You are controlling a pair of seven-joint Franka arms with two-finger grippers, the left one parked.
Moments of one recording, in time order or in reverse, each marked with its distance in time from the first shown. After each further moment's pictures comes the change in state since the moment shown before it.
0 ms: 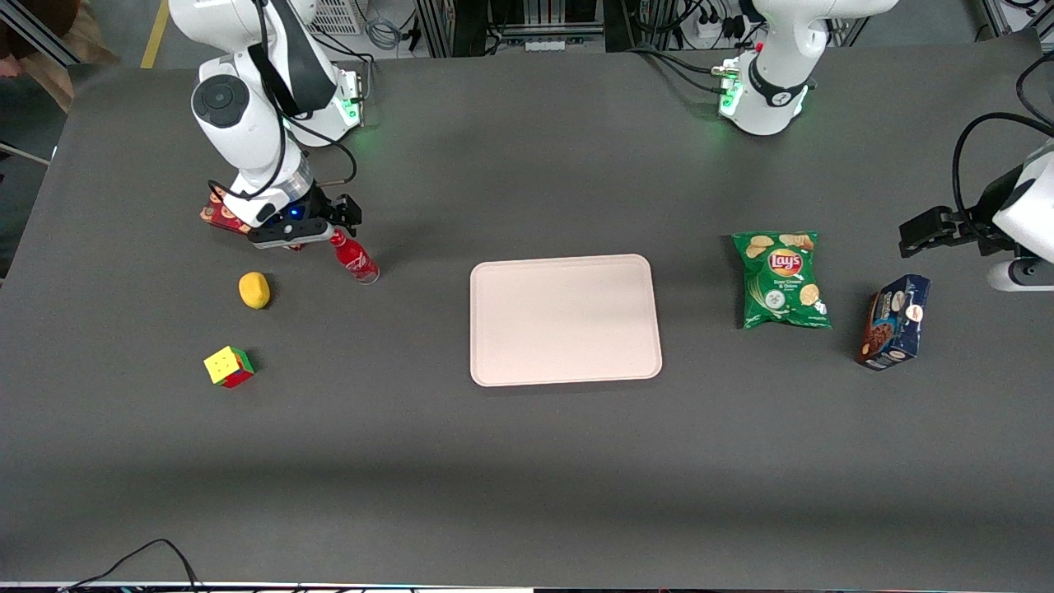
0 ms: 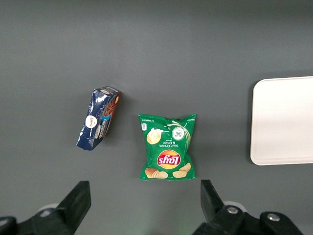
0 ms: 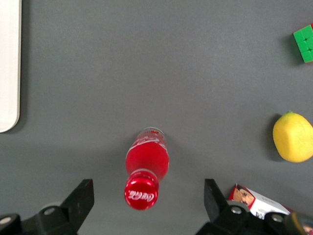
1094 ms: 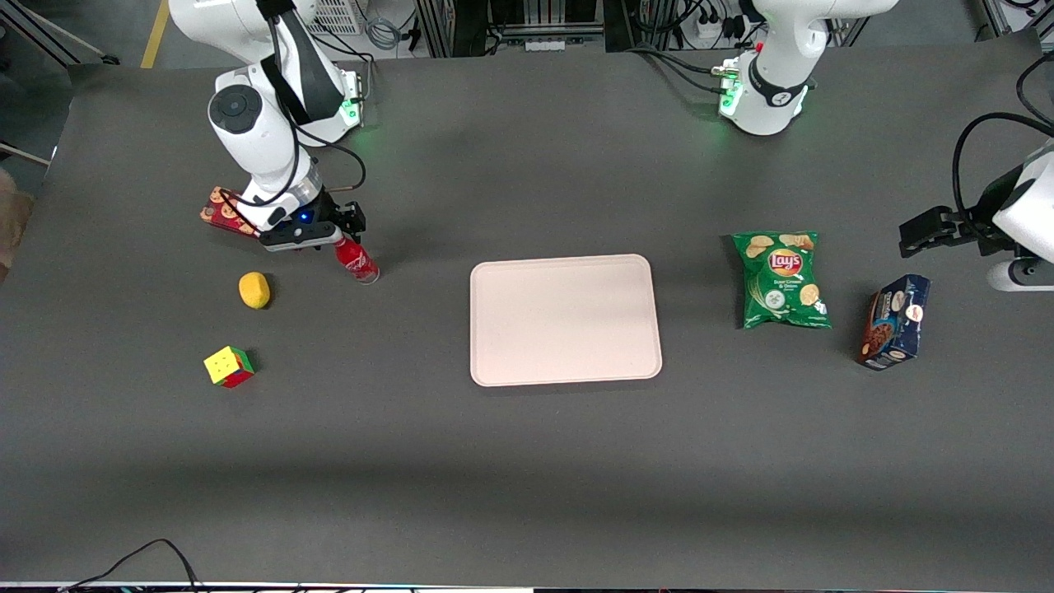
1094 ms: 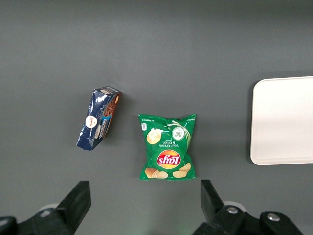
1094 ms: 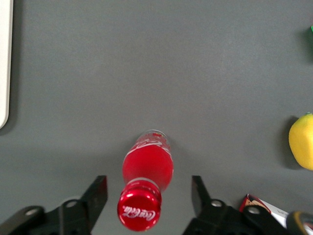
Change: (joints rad) arm 0.001 0.039 0.008 -0.073 0.001 0.142 0.001
